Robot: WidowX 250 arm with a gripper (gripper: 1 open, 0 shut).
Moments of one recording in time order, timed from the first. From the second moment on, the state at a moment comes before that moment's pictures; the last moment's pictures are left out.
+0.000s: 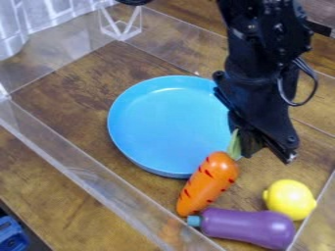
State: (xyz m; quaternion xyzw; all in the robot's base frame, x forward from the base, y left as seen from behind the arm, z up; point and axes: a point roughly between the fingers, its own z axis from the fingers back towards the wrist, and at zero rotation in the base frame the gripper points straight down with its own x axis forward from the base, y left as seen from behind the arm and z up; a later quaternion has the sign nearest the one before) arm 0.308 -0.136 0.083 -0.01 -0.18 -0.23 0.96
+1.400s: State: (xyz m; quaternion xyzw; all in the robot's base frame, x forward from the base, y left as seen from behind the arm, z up) arm 0.295 -0.125 0.108 -0.05 -0.17 -0.30 0.94
